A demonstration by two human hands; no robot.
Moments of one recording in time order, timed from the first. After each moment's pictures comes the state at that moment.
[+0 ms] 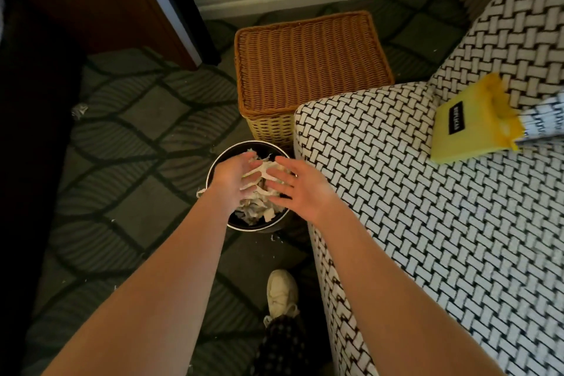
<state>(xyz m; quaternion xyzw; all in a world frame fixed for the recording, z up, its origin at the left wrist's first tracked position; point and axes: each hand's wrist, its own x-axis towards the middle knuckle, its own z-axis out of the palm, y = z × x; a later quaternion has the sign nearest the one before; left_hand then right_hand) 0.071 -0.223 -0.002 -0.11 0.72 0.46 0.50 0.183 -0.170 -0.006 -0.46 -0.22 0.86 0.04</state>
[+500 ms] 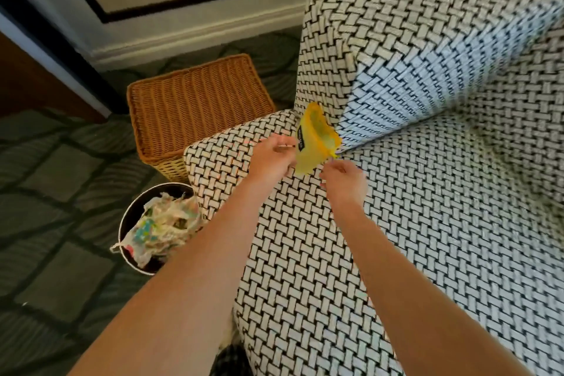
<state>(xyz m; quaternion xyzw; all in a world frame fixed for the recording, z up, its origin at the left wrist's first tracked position) 0.255 -0.081 0.061 0.27 0.72 0.39 0.50 0.367 -0.074 0.052 -0.73 -0.40 0.50 0.24</state>
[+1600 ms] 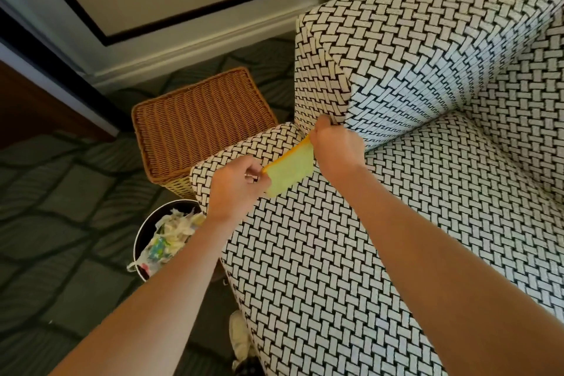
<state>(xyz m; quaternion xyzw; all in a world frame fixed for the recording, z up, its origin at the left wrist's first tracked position) 0.205 -0.111 0.061 0.51 0.76 0.32 0.25 0.345 -0.012 0.084 -0.56 -0.83 0.07 -0.03</state>
